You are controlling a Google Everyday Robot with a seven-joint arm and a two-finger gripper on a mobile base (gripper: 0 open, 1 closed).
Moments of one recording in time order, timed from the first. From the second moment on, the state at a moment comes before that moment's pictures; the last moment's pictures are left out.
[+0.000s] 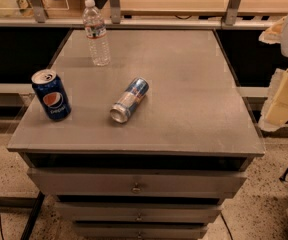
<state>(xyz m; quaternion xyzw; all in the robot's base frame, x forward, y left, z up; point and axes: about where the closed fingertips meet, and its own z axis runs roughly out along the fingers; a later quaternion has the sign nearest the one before) 0.438 -0.214 0.984 -0.60 0.78 -0.04 0.17</state>
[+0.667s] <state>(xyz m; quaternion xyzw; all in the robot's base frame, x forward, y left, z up) 0.456 -0.200 0.979 -0.56 0.81 -0.01 0.20</state>
